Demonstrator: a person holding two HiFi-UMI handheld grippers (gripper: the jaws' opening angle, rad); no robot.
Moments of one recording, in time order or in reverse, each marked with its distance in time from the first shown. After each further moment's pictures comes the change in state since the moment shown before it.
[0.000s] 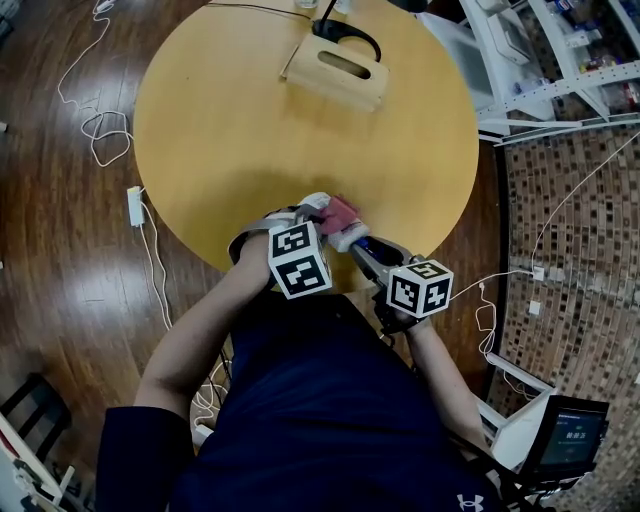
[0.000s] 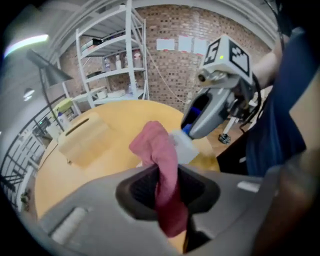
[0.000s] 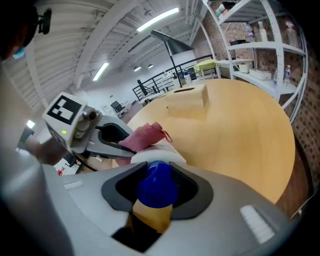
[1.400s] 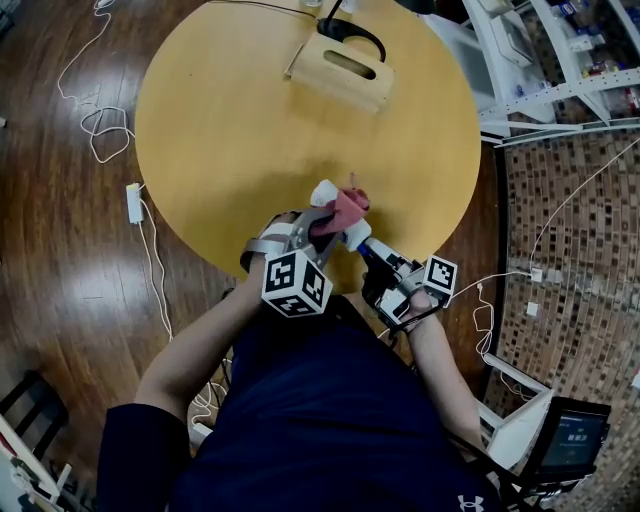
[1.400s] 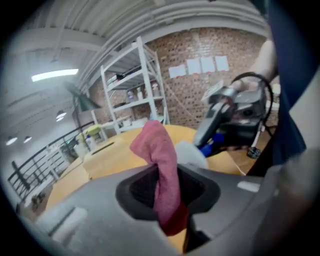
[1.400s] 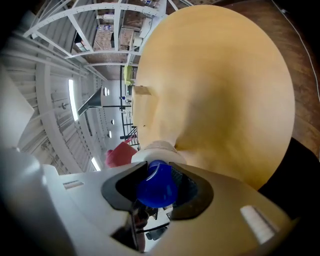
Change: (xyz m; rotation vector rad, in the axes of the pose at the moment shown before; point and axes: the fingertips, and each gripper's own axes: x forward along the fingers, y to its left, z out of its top) left arm -0.016 0.014 0.029 0.013 -0.335 0.304; right arm 0.003 -0.025 -0.021 1.177 -0.170 0.329
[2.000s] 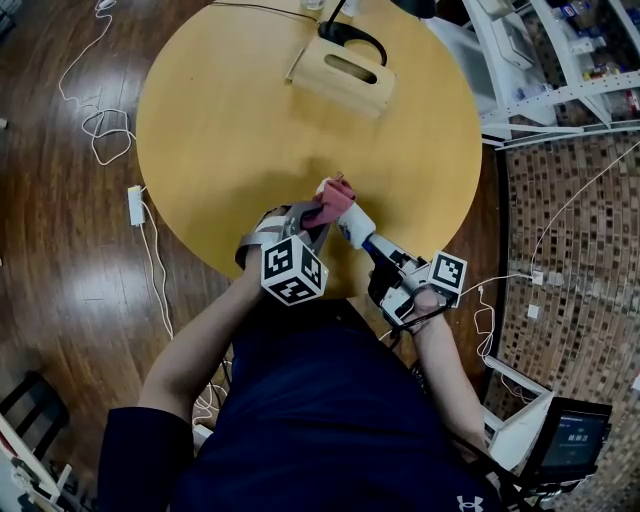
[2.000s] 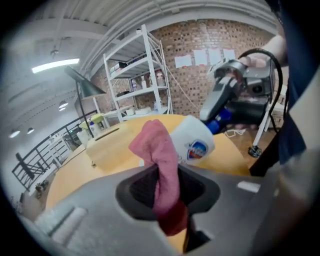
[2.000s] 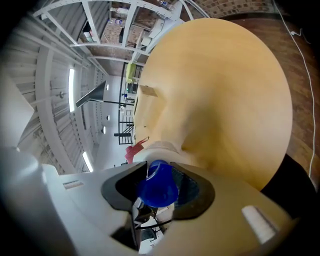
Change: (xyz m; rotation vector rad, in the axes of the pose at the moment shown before) left arm 0.010 0.021 -0.032 -0.066 0.112 0.016; right arm 0.000 0.028 0.003 -0.098 -0.026 -0.082
